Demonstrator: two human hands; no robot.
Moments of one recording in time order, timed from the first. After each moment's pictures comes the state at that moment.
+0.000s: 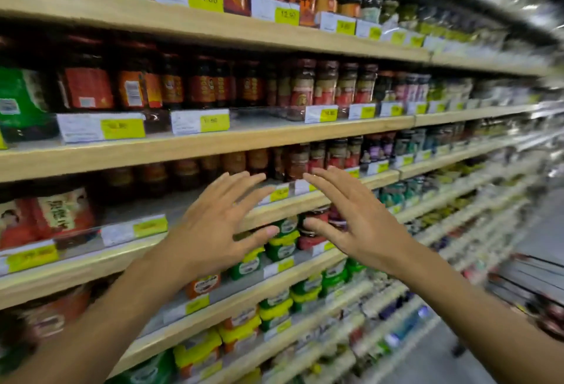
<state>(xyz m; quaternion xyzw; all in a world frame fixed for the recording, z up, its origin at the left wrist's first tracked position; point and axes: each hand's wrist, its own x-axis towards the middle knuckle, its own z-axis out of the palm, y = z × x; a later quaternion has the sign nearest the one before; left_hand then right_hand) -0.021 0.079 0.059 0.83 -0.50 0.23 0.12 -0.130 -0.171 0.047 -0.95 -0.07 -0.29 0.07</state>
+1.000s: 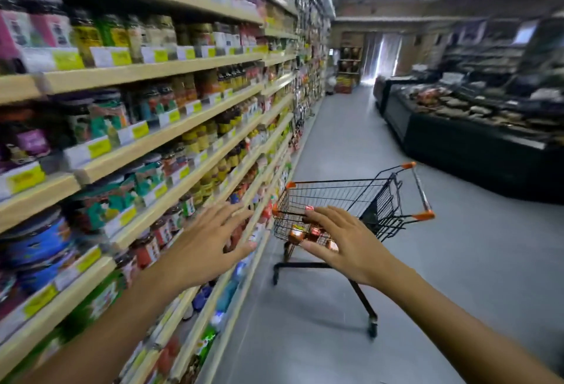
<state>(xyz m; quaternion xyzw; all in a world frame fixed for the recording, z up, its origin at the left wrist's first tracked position) -0.134 -0.492 -0.064 0.67 -0.73 0.00 0.11 -0.421 -0.587 -0.081 -0.90 0.39 -0.16 0.05</state>
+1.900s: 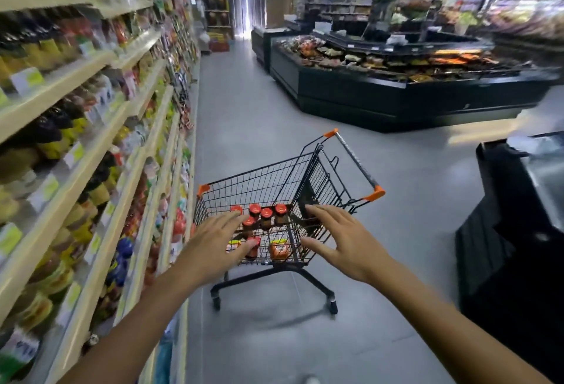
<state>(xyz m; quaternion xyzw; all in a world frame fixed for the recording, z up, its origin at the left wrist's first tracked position) -0.124 -0.910 -0.170 0.53 -0.83 -0.13 0.08 -0.407 -0.845 -0.153 -0.76 0.62 -0.18 0.08</state>
